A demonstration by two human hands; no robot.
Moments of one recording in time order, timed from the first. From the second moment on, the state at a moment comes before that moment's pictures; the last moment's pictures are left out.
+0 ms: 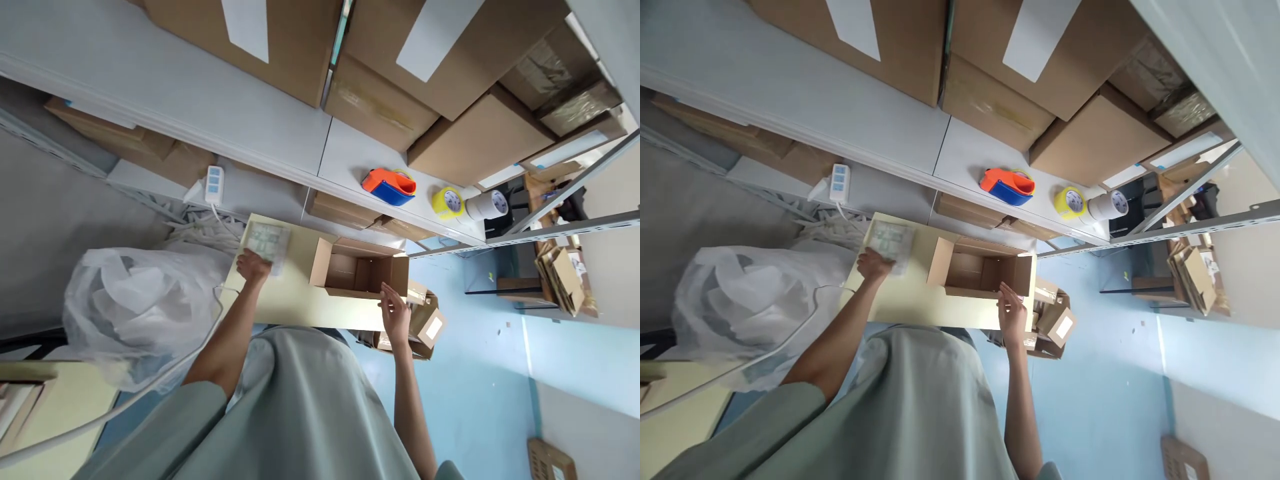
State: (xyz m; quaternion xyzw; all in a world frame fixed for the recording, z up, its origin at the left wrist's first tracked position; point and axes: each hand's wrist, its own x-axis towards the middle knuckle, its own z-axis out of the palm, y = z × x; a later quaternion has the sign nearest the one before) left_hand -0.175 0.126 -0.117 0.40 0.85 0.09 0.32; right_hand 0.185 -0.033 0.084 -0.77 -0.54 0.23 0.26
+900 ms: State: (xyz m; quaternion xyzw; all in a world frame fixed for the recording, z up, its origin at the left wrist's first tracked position) left_hand -0.197 0.094 0.057 0.43 0.60 0.49 0.46; right_hand 0.130 0.030 0.116 -0.62 -0.58 0.38 0.38
